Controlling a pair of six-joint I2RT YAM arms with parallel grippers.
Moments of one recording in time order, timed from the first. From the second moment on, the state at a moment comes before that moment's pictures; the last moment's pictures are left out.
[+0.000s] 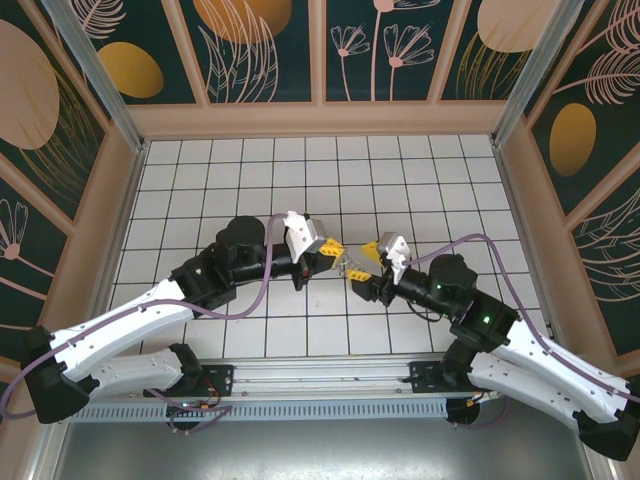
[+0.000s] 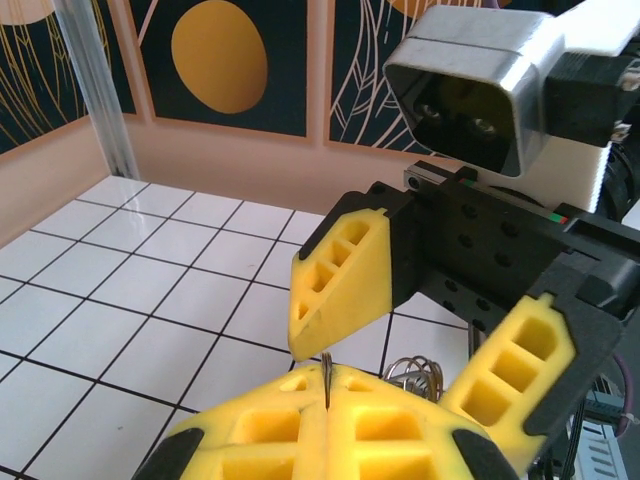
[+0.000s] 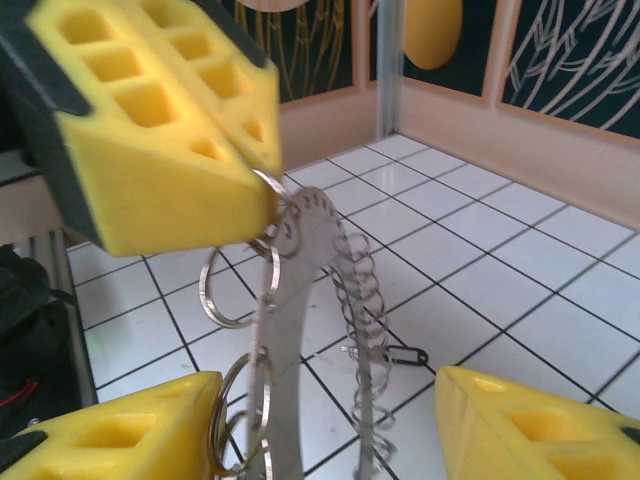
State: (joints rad) left arm -0.96 1.07 0.93 -0.04 0.34 0.01; right arm 0.94 0.59 0.60 -0.17 -0.09 0.03
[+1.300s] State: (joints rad) left arm -0.96 1.14 0.98 -0.07 0.27 -0.05; right arm 1.07 0.73 0.65 -0.16 0.19 -0.06
